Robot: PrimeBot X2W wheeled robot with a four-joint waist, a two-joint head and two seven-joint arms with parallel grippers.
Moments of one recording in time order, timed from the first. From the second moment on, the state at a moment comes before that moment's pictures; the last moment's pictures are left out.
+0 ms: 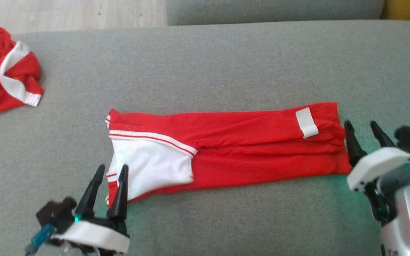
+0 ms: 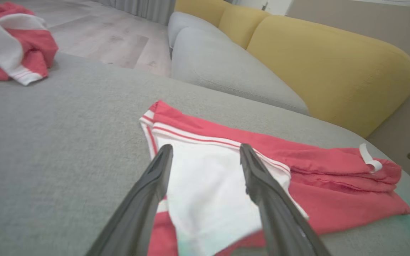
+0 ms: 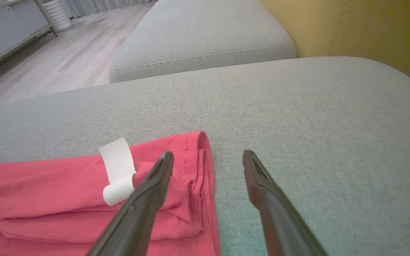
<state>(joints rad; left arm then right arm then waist) -0.07 0.32 -0.45 0.22 -0.70 -0.06 -0.23 -0.24 -0.13 -0.07 0.37 0.22 0.12 0.15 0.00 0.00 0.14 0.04</state>
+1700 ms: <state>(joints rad) 0.05 0.17 -0.20 0.05 -0.48 0.04 -0.25 -0.38 -0.12 -0.29 0.58 0.05 0.12 0.03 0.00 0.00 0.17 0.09</state>
